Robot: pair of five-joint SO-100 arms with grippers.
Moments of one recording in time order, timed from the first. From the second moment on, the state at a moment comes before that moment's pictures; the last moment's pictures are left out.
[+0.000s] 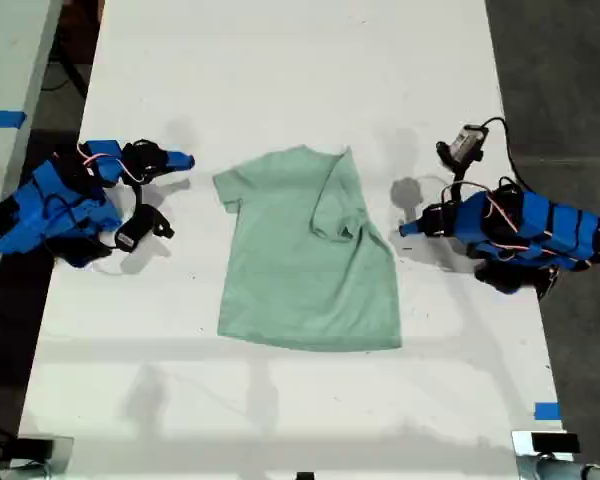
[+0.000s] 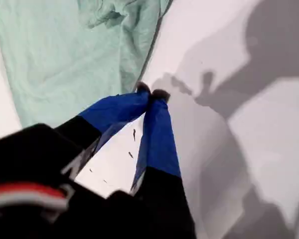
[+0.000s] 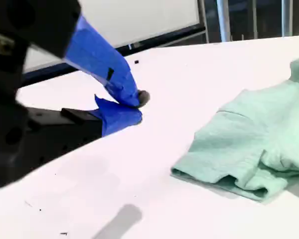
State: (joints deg) arm 0 -41.6 205.5 186.6 54.4 19.3; arm 1 18.1 200.2 174.8 75.0 -27.0
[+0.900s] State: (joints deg) arm 0 -32.3 129.8 119.2 74.3 23.7; arm 1 20.1 200.2 174.8 76.2 -19.6
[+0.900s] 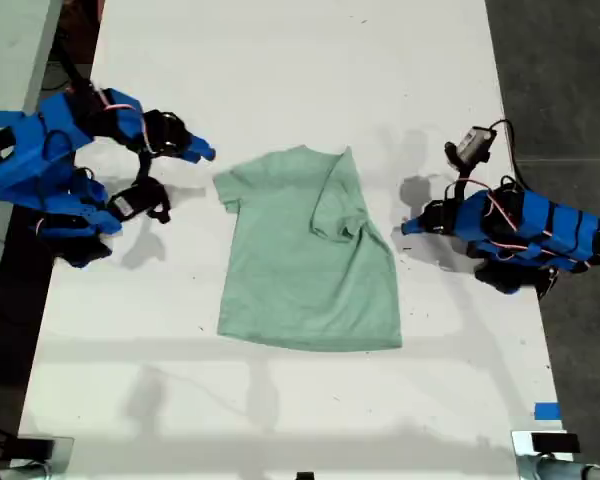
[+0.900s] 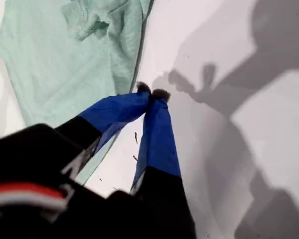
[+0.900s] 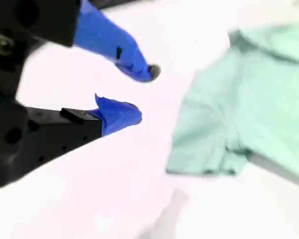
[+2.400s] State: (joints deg) arm 0 -42.1 95.9 115.4 63.6 23.3; arm 1 20.4 200.2 174.8 76.4 -19.6
